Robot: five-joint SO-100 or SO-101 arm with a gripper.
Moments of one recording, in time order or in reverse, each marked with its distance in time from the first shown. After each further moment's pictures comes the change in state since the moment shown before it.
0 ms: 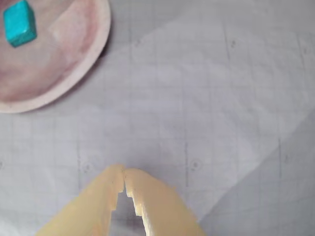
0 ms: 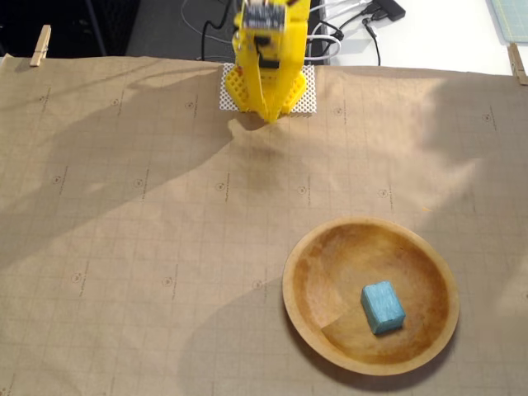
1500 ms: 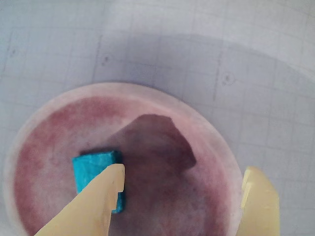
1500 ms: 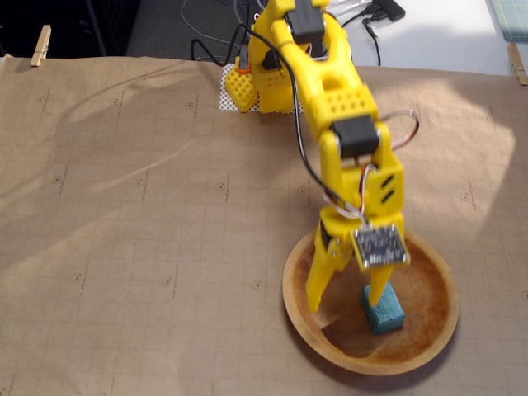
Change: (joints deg) arm -18.9 -77.8 -57.1 -26.1 8.2
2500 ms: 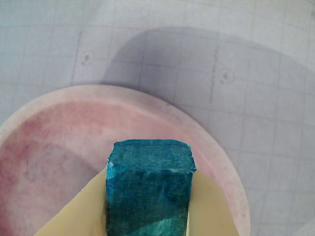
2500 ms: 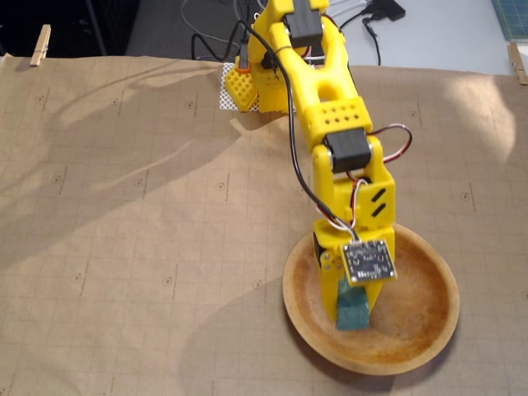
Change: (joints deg) arm 1.3 -9.8 0.8 -9.4 0.0
